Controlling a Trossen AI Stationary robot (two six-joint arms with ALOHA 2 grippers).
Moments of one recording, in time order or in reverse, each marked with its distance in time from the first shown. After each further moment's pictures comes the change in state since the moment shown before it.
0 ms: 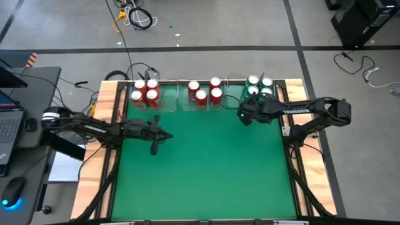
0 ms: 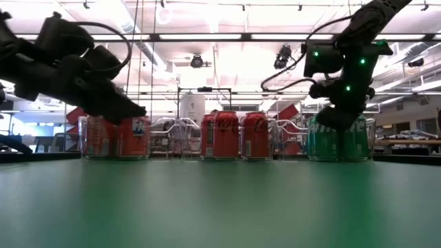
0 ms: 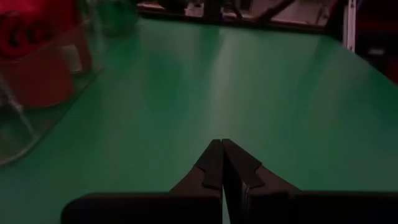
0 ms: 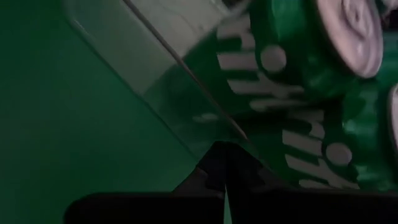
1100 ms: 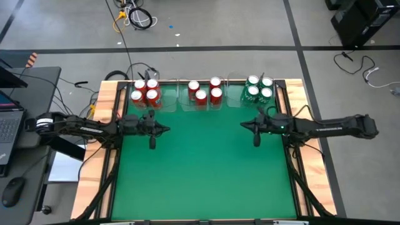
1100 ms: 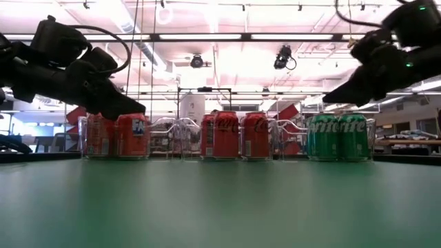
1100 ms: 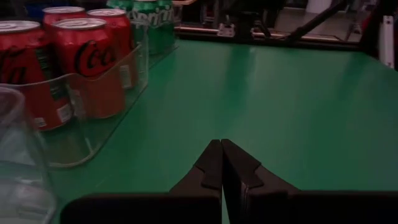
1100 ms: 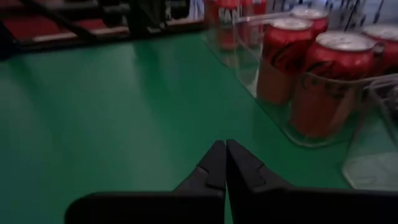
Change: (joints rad) left arm 0.118 -0.150 -0.068 -0.005 -0.002 0.046; right arm 0.195 -0.736 -0.581 0.917 -0.581 -0.366
